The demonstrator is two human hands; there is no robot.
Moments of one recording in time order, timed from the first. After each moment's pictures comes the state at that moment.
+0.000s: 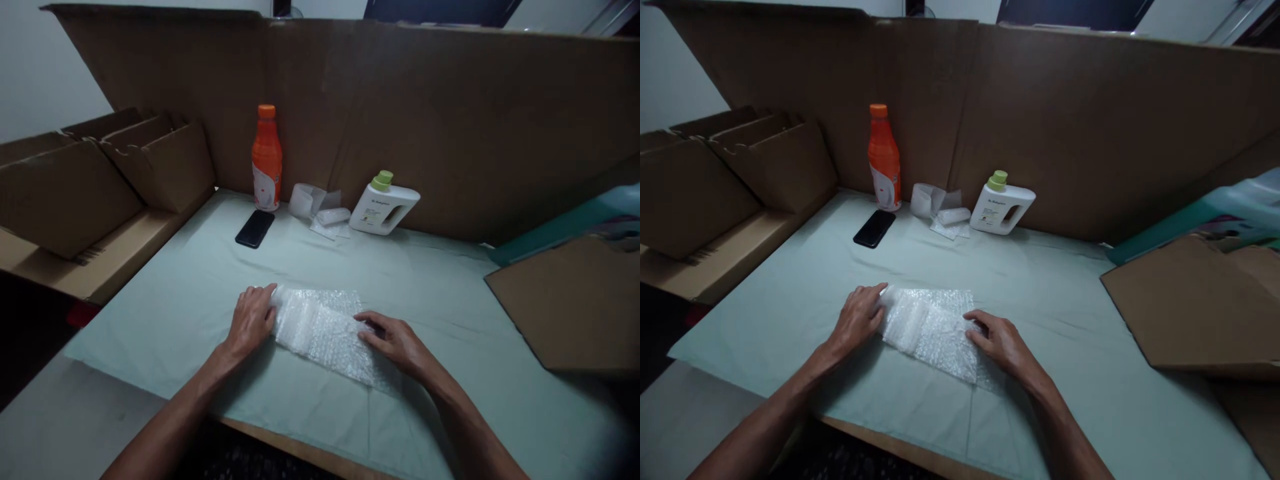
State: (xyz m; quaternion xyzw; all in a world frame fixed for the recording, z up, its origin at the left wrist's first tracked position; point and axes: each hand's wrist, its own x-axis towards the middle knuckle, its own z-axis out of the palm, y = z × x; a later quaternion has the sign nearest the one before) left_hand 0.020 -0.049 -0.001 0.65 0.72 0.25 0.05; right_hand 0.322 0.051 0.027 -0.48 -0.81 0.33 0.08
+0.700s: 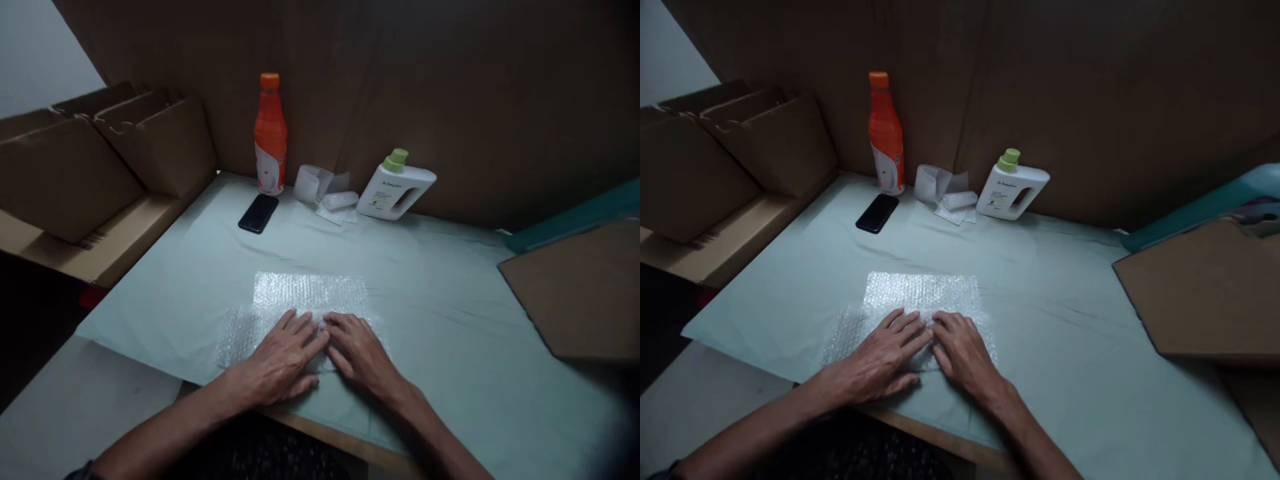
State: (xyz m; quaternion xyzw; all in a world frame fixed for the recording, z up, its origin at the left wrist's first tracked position) left_hand 0.066 -0.099 0.020 0.86 0.48 0.14 0.11; right_hand 0.279 -0.011 0.001 -0.26 -0.94 0.14 0.17
